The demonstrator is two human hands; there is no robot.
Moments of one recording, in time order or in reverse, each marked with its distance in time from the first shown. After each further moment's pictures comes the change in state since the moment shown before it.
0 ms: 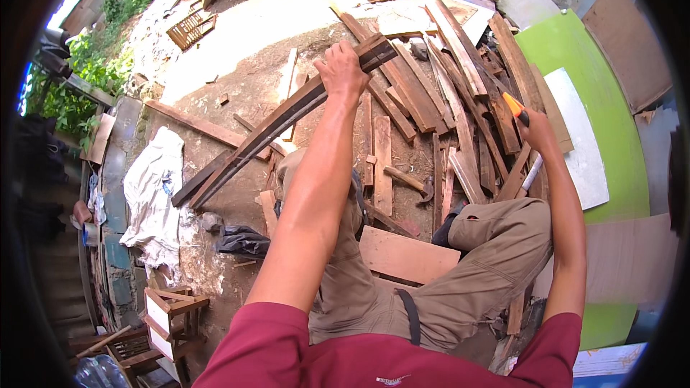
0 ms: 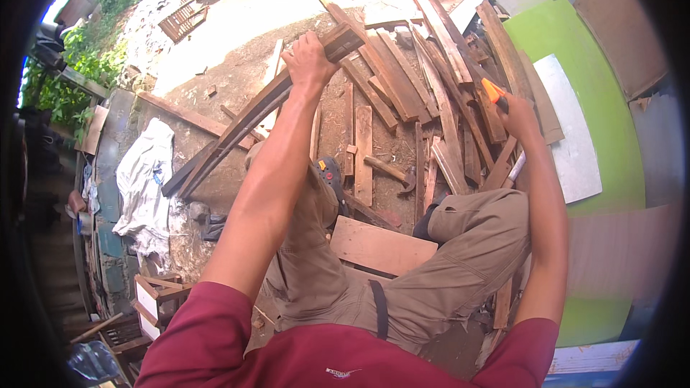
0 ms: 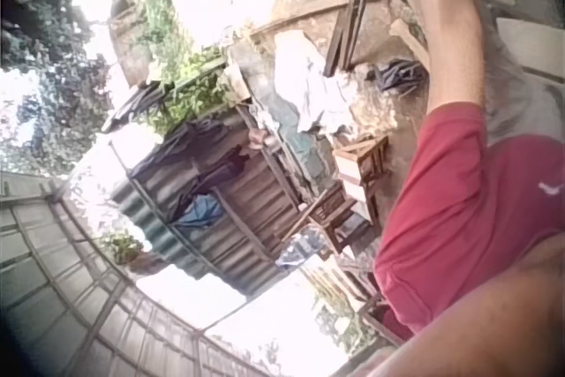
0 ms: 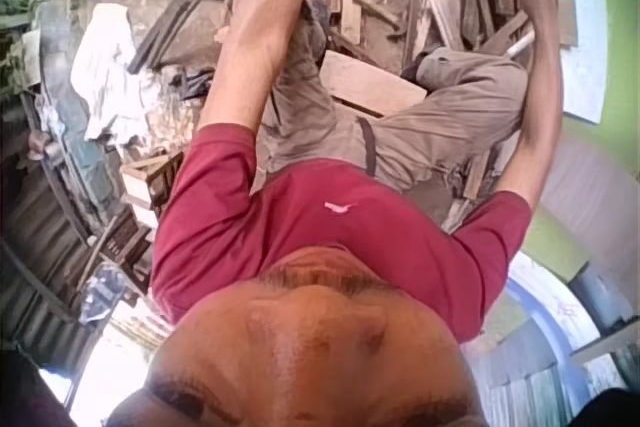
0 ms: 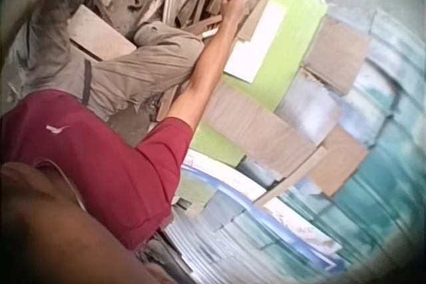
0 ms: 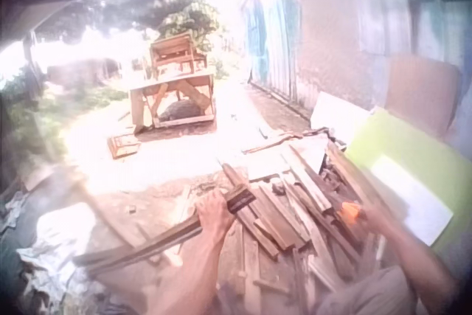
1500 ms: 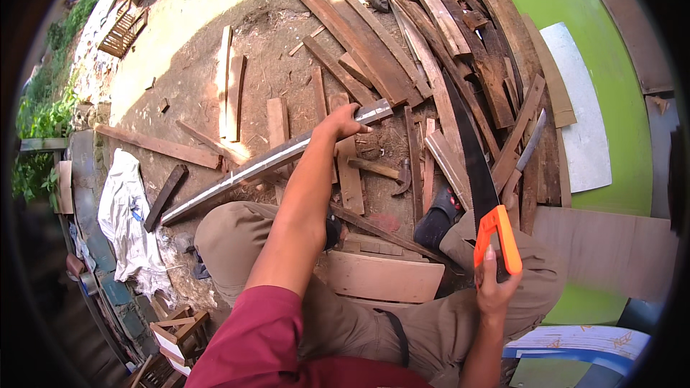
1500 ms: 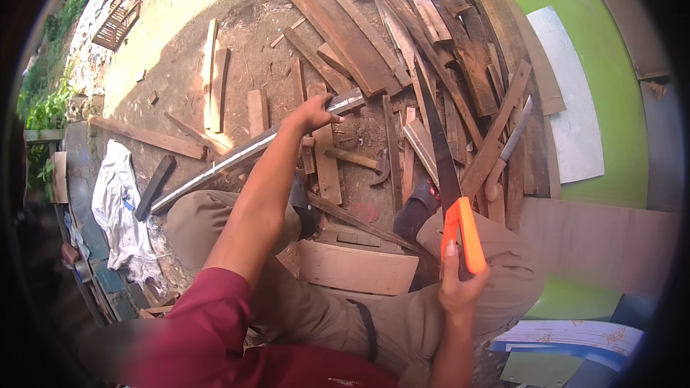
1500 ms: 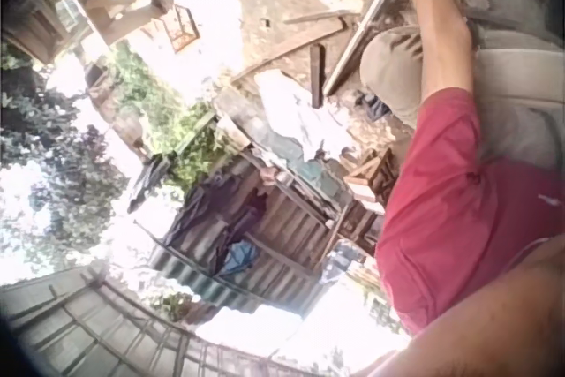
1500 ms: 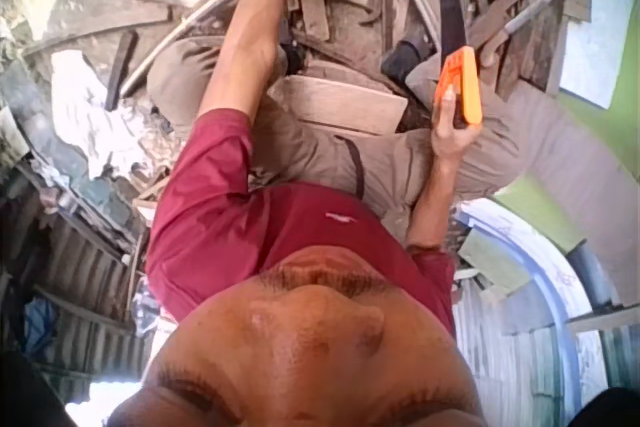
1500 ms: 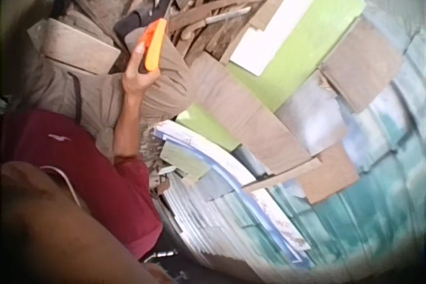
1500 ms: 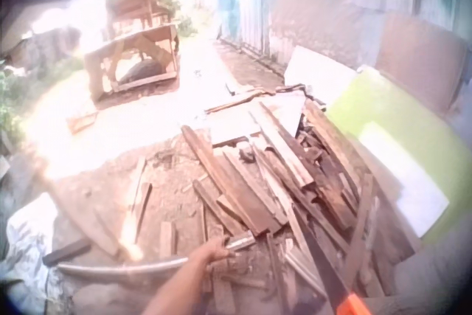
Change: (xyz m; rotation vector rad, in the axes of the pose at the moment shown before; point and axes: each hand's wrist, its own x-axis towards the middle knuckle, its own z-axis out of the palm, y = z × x) left_hand -0.075 0.021 0.261 -0.534 -1.115 0.126; right_hand -0.225 -0.161 0.017 1.106 0.207 0.776
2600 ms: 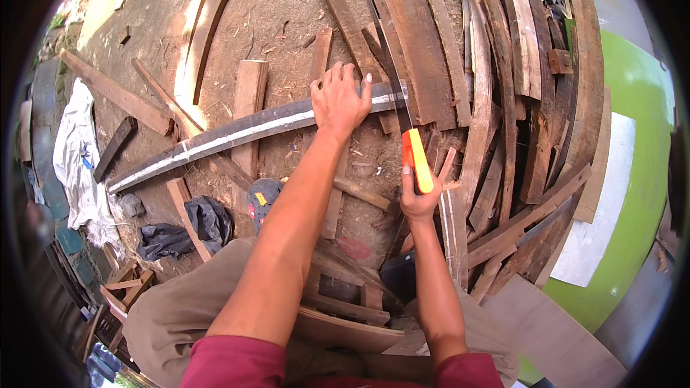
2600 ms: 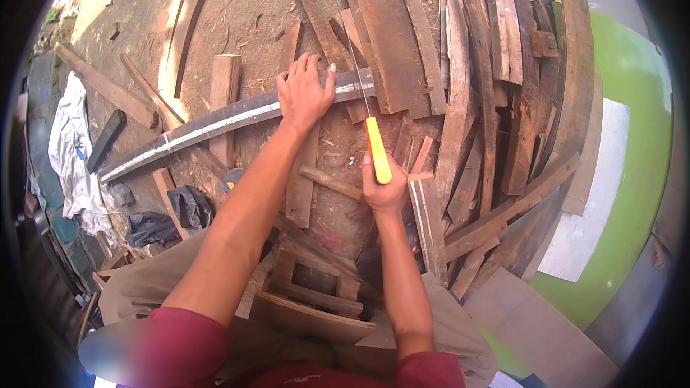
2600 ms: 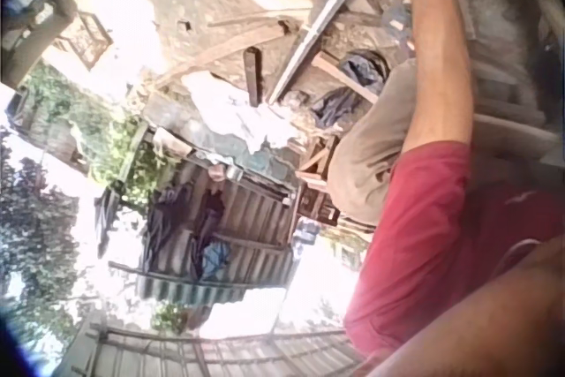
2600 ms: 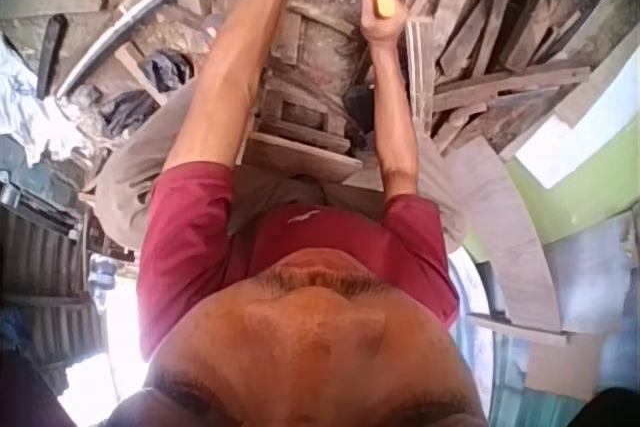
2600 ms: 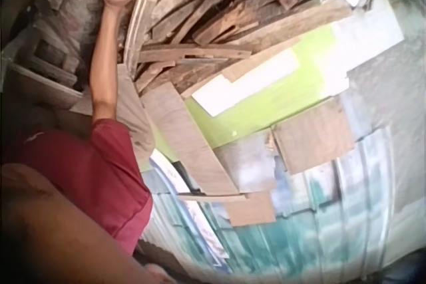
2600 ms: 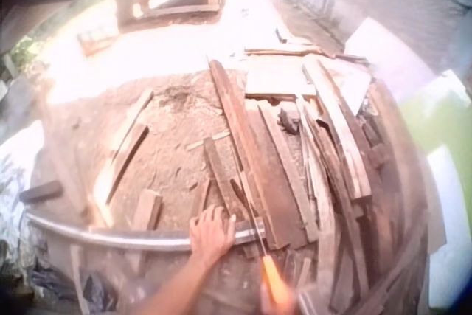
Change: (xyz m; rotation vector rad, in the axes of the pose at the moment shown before) left_hand 0.099 -0.049 0.036 0.166 0.719 -0.293; right_hand 0.276 0.183 0.239 -0.279 -0.355 -0.446
